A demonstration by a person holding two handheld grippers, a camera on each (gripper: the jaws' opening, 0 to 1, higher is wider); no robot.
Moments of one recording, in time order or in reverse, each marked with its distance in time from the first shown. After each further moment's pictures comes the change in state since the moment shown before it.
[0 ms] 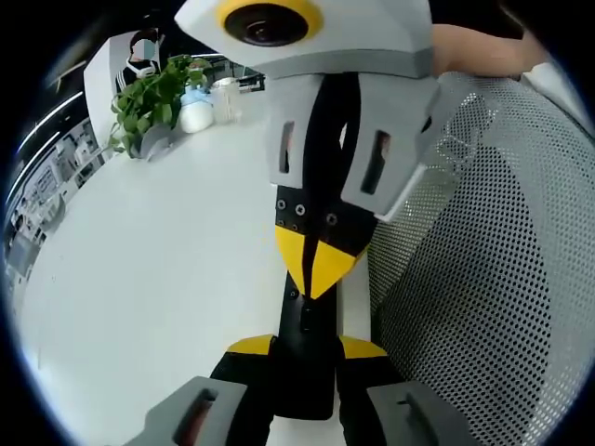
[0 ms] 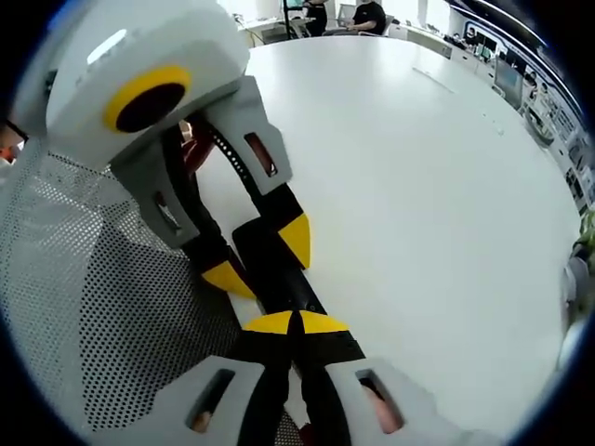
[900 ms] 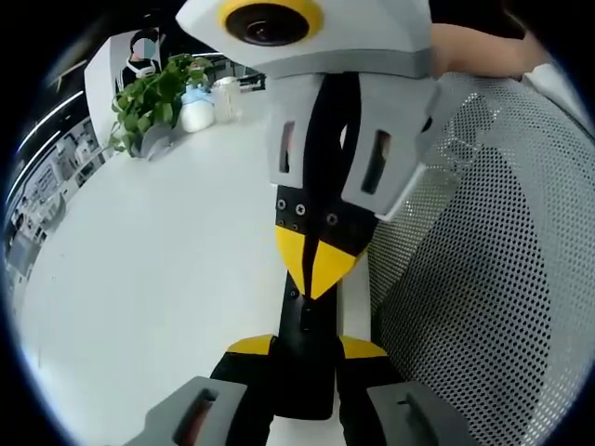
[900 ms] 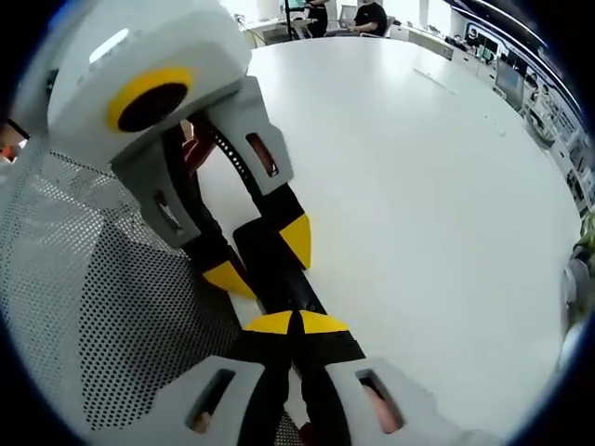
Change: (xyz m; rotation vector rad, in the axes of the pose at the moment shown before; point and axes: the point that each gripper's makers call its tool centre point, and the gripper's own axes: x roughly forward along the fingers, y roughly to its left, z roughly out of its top) left arm 0.000 0.000 0.000 -0.001 0.007 0.003; right arm 0.000 0.000 0.000 0.000 0.001 0.001
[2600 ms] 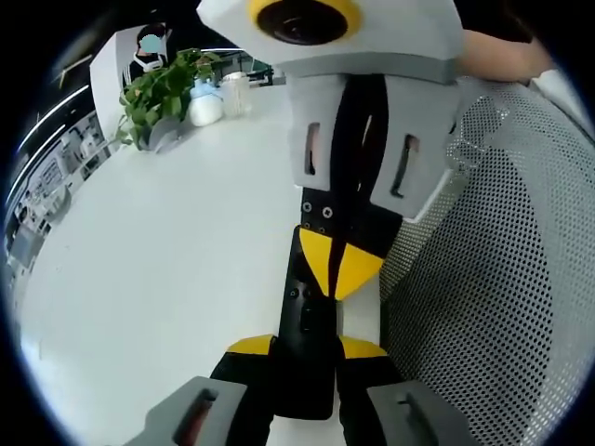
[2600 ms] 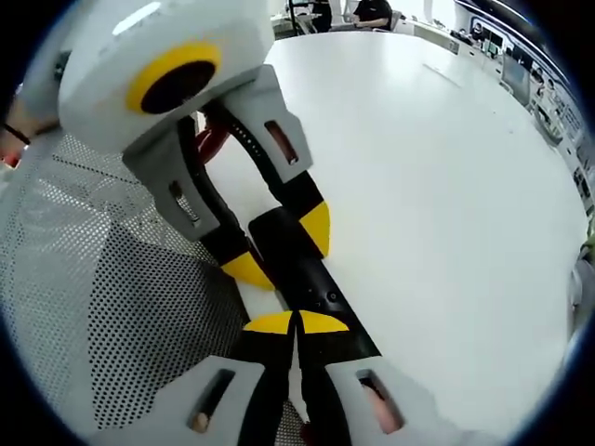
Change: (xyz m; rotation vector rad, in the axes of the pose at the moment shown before) left arm -0.004 0.007 -0.005 -0.024 0.013 0.020; right arm 0.003 0.011 0.001 -0.007 0.021 0.046
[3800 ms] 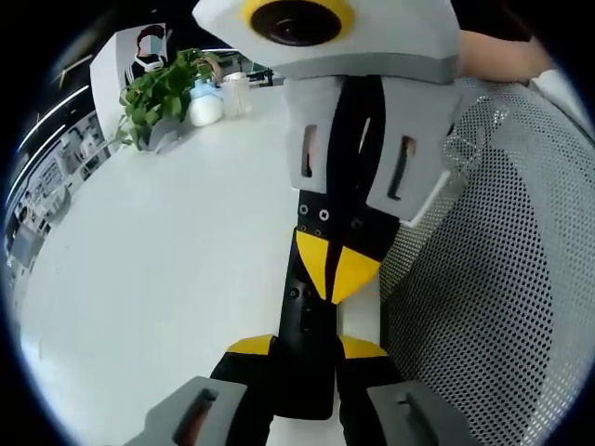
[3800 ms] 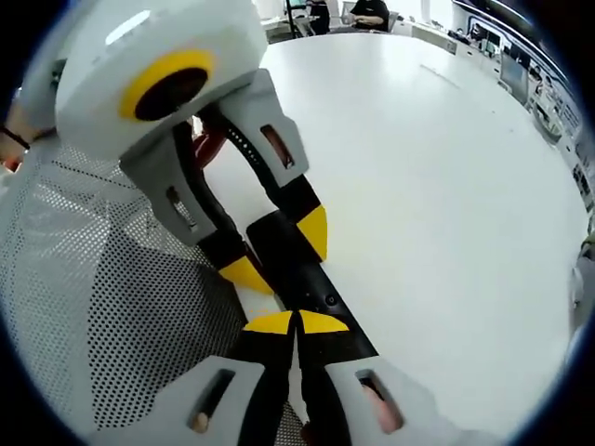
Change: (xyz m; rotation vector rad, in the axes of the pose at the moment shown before) left arm 0.000 0.000 0.000 -0.001 -0.002 -0.001; right arm 0.001 -0.001 0.002 0.013 -0.012 0.001
